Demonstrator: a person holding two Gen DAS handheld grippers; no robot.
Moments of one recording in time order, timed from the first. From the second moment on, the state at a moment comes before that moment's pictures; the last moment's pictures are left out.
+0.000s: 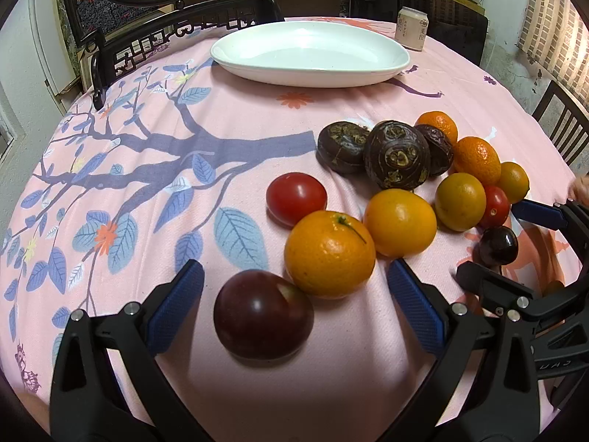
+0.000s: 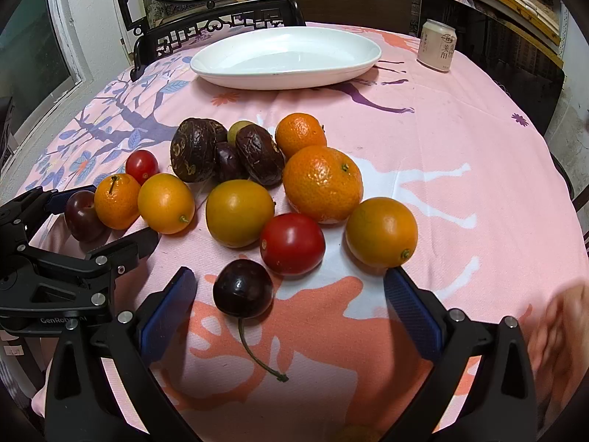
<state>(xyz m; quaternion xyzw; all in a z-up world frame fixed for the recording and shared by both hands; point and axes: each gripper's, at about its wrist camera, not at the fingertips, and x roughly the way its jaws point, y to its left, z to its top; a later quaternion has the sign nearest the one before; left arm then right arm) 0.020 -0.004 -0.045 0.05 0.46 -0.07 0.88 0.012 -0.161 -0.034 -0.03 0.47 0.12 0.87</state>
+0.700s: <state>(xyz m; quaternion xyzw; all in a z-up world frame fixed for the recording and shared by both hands) 0.020 -0.003 -0.045 0.05 0.46 -0.07 0.88 0.012 -0.161 -0.034 -0.03 0.47 0.12 0.87</state>
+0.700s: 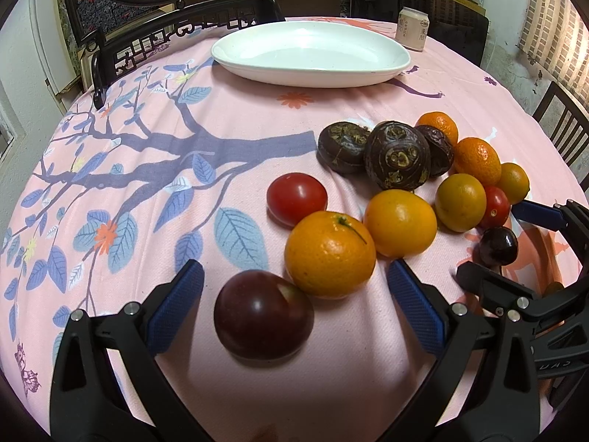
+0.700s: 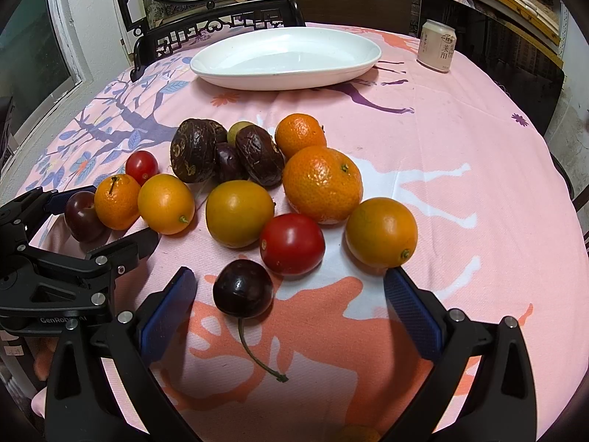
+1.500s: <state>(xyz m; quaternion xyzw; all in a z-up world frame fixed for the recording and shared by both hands) -0.011 -0.005 -0.014 0.10 0.39 0.01 0.91 -0.010 -0.187 0.002 0.05 0.41 0.13 0.90</state>
